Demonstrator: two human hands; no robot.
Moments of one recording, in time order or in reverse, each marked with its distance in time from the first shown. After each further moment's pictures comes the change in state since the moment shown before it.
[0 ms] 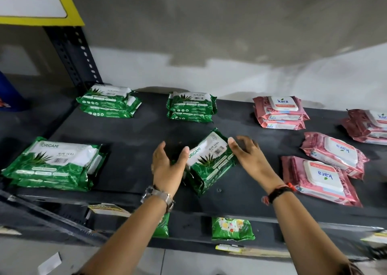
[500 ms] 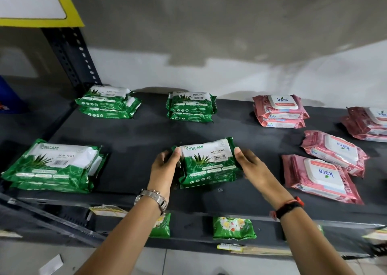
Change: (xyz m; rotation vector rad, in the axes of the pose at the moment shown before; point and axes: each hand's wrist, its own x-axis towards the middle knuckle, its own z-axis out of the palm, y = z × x) left_hand 0.008 -0.011 -0.004 -0.498 -0.101 -0.211; right_hand -0.026 0.006 0.001 0.122 -0.061 0.076
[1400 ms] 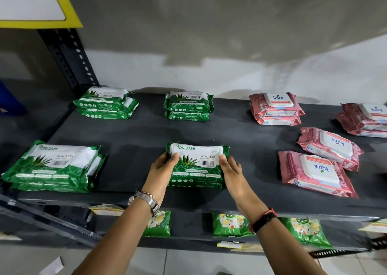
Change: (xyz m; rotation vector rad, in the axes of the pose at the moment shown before) left_hand -0.001 -0.007 -0.013 0.114 -0.152 0.016; right_hand -0.024 -0.008 0.044 0.253 -0.034 0.129
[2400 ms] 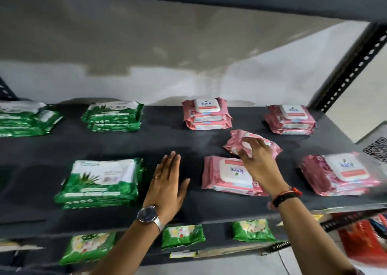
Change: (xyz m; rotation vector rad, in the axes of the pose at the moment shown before) left_hand -0.030 -0.026 0.174 1.129 -0.117 0.703; right_hand 0.029 0.012 -0.237 -0.720 0.423 -0.349
